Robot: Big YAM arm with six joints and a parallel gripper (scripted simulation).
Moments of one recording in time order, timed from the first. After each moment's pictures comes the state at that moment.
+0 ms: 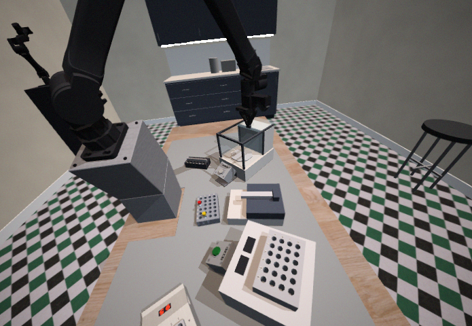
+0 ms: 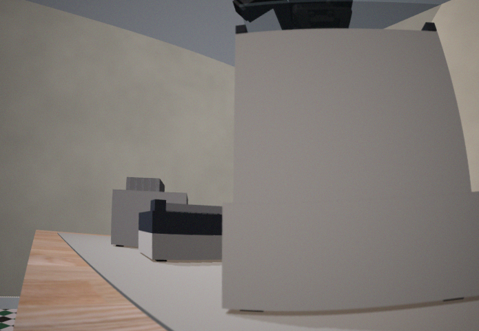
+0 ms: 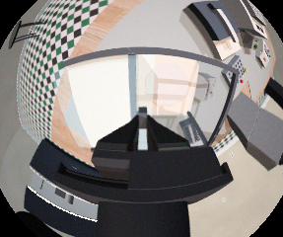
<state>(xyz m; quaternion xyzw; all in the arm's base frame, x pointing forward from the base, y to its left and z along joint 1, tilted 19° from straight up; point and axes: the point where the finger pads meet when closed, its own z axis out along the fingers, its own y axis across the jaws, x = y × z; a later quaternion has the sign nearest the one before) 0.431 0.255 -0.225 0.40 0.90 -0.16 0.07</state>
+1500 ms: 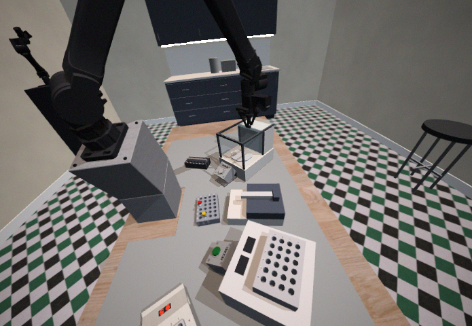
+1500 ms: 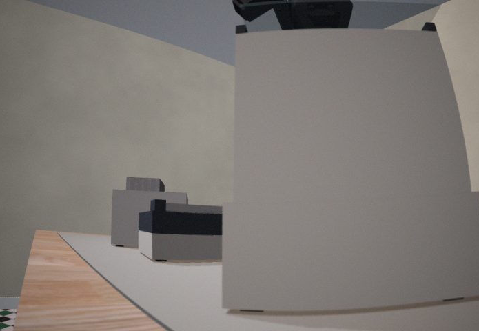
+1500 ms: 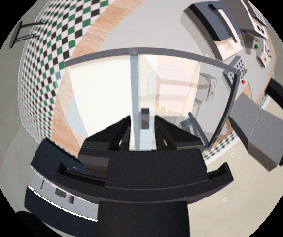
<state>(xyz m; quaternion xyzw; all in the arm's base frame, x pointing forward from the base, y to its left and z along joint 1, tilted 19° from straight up) 0.433 0.256 -0.225 0.40 0.90 -0.15 0.07</state>
